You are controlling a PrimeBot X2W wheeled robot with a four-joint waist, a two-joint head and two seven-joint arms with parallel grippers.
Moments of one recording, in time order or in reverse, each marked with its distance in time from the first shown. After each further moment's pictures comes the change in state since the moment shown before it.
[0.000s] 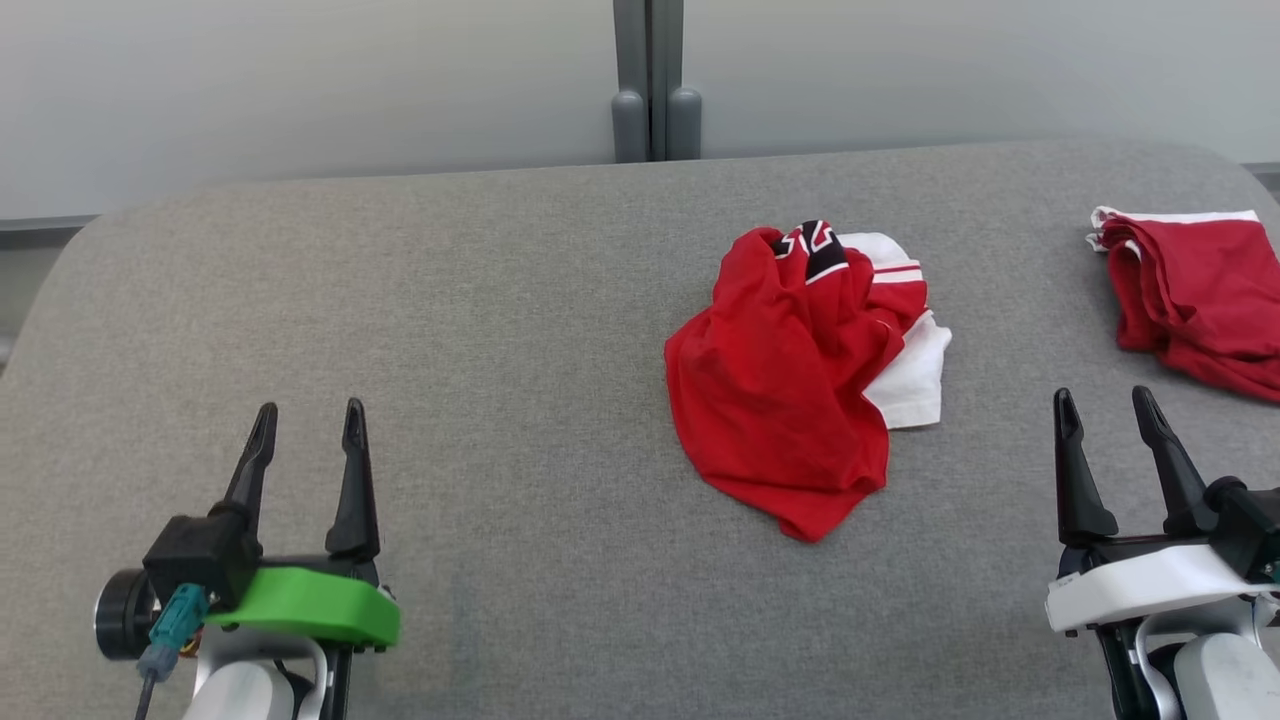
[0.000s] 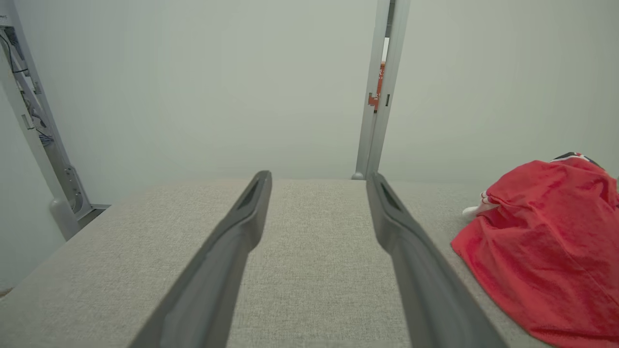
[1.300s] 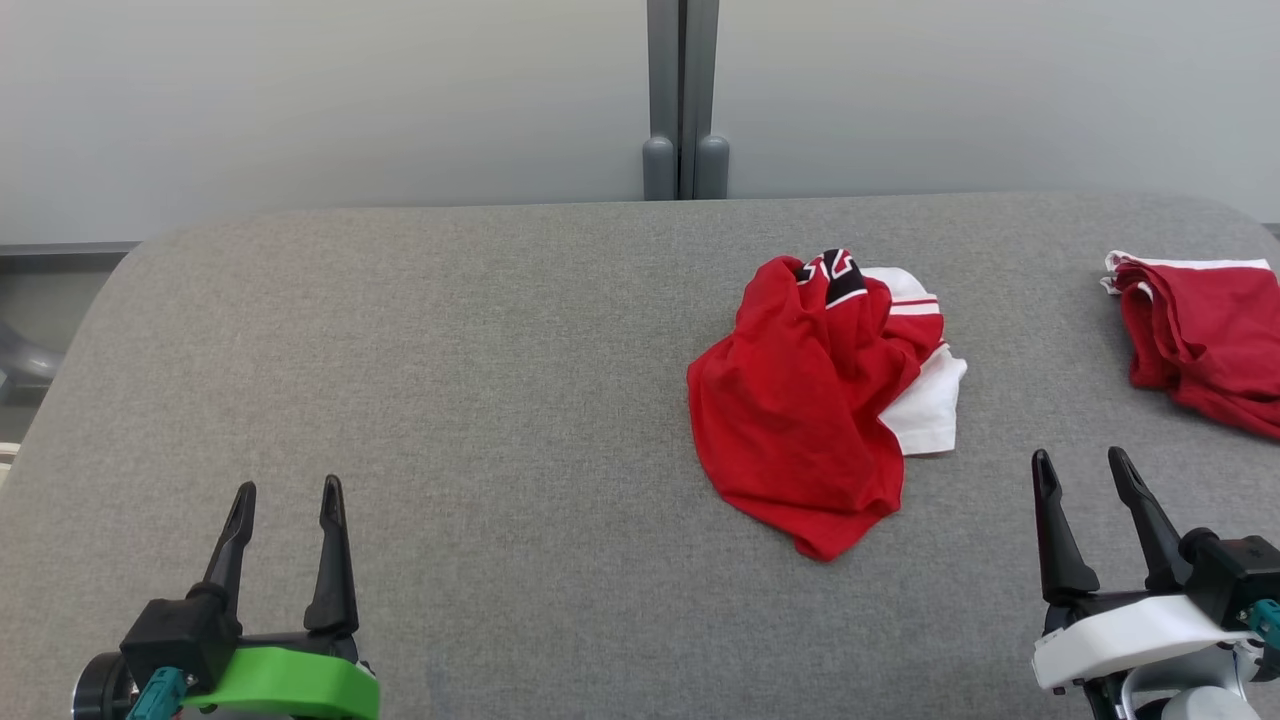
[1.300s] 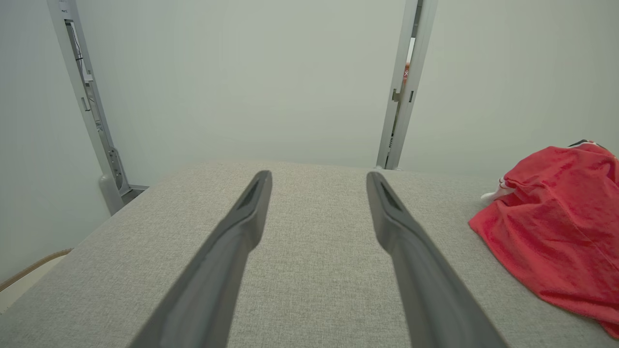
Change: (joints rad) left arm 0.166 -0.051 0.129 -0.050 0.077 -0.077 0.000; right arm 0.084 0.013 0.018 -0.001 -0.007 0.000 0.018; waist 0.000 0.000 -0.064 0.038
